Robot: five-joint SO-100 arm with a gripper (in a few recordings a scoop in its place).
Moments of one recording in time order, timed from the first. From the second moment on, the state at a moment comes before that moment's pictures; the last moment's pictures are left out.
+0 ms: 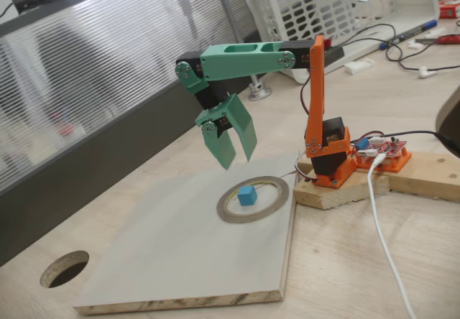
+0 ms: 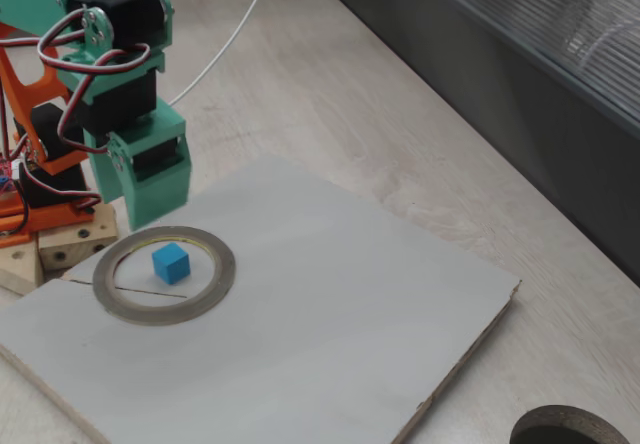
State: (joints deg) arm 9.5 101.5 93.7 114.0 101.0
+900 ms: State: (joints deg) arm 9.5 110.5 93.7 114.0 100.4
